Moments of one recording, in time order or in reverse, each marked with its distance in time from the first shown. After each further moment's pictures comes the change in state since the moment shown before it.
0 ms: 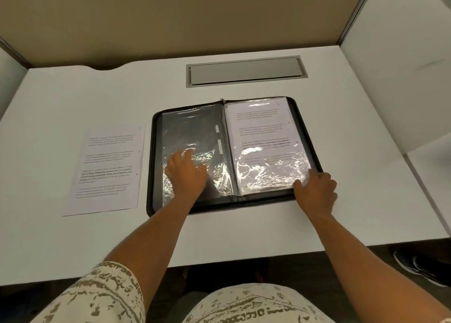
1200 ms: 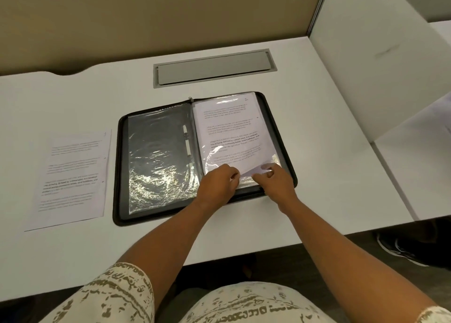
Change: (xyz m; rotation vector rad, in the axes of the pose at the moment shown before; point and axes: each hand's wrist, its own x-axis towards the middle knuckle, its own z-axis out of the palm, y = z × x) left_hand -0.059 0.105 0.072 -0.006 -0.372 0.490; right_hand 0.012 -0.006 -0.021 0.690 -0.364 0.068
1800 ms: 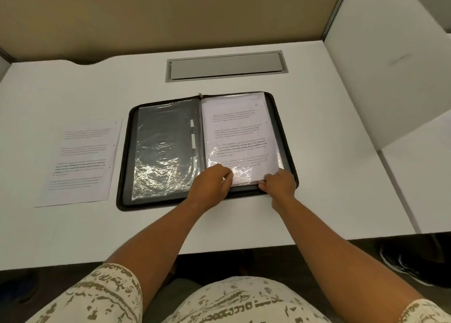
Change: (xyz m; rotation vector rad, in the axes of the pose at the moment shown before) left_hand -0.027 -0.006 -0.012 -0.041 0.013 -0.033; right_hand 0.007 0.006 0.005 0.213 0.138 0.187
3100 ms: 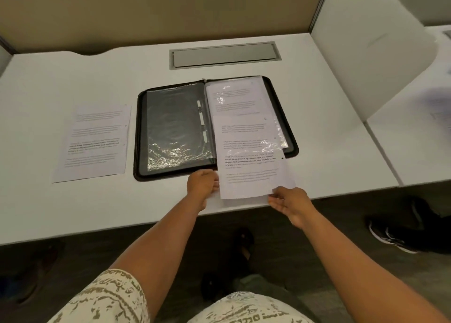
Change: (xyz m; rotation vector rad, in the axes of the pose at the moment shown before) left_hand -0.097 -0.025 0.002 -0.949 0.081 -0.821; right_hand -0.116 0.082 -0.042 0.267 -0.139 0.312
